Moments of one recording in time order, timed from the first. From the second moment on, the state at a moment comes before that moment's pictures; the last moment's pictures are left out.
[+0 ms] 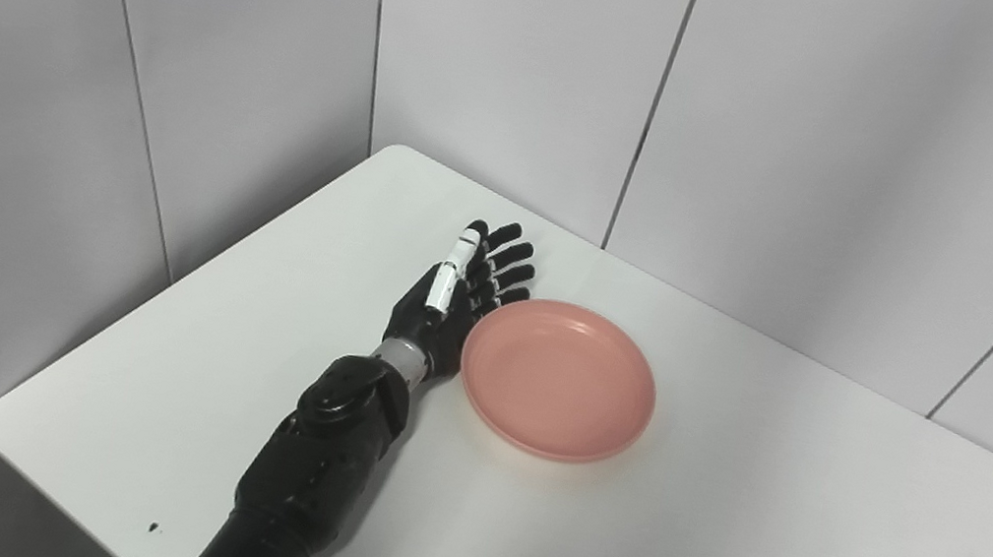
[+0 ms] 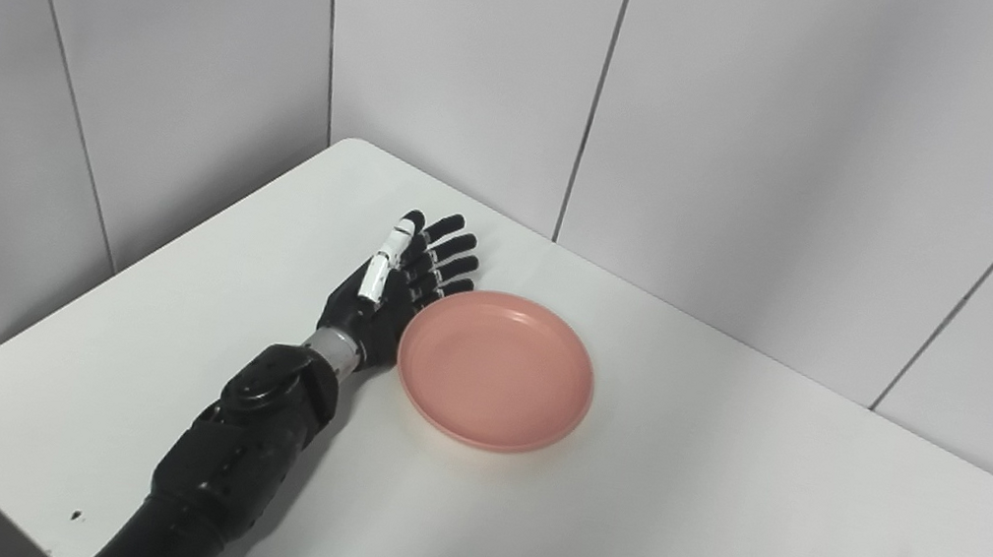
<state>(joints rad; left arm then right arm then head) -0.40 0.13 0.23 0.29 -0.46 0.16 -0.05 -0.02 -0.02 -0.04 -0.24 0.19 0.21 0.00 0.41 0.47</state>
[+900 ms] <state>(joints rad) -0.33 -0.01 0.21 0.11 -0.41 0.22 0.02 0.01 0.00 -0.01 -0.29 0.15 0.23 0.00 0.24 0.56</state>
